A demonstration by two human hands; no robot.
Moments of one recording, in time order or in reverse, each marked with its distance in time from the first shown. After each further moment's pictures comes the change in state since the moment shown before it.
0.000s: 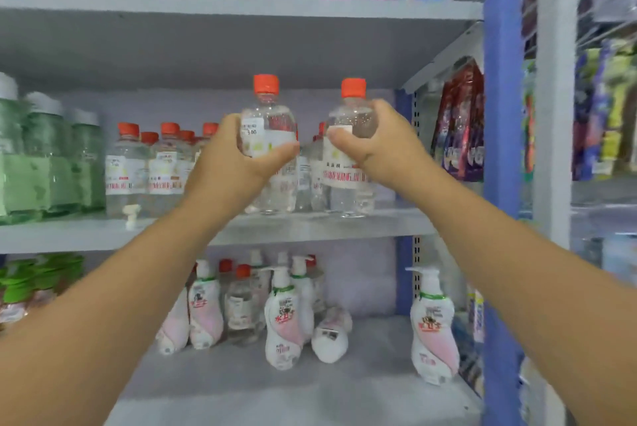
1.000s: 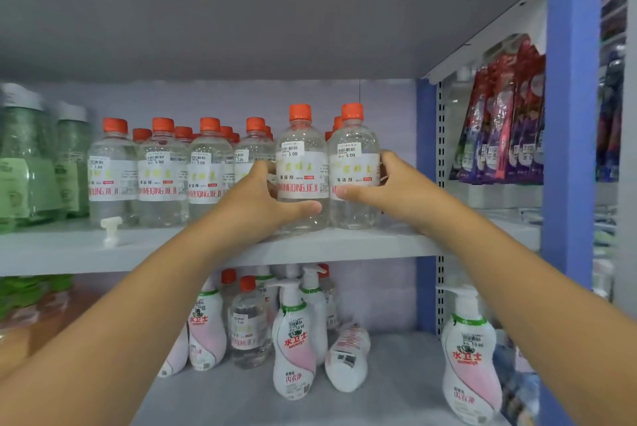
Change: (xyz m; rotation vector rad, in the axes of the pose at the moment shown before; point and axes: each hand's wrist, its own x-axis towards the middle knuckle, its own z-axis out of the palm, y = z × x) left_hand 0.024 -0.054 0.030 0.121 -0.393 -0.205; right_hand 0.026 0.082 0.038 0.099 -0.267 0.234
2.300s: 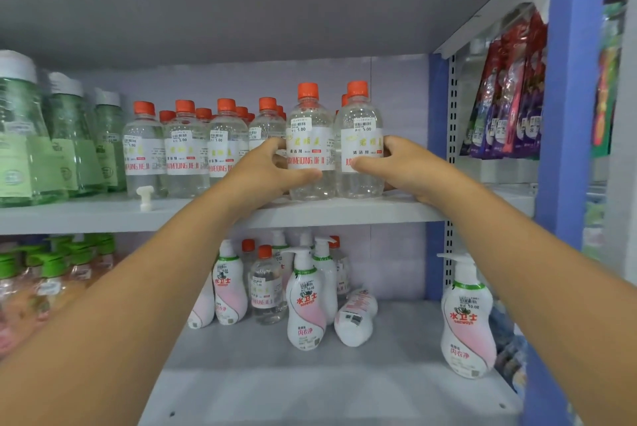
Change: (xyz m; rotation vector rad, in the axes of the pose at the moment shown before) left_hand -0.011 0.011 -0.003 -0.020 -0.008 0.010; right_hand 0.000 0.001 -0.004 -0.018 -0.048 0.039
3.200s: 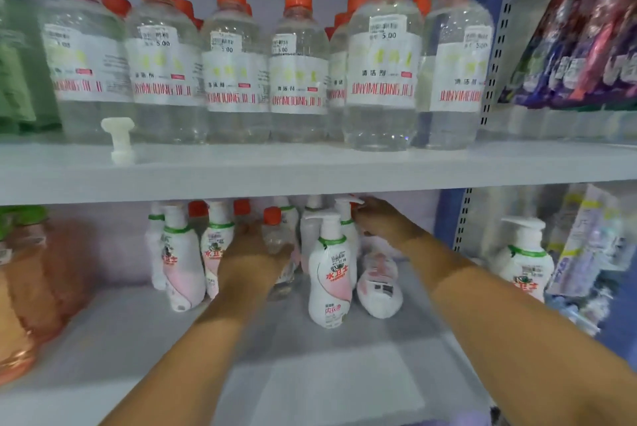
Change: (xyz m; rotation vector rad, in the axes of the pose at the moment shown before) left_hand 0.015 -0.270 0.098 0.269 0.112 -0.194; right_hand 0.067 0.180 0.165 -0.008 -0.020 0.378
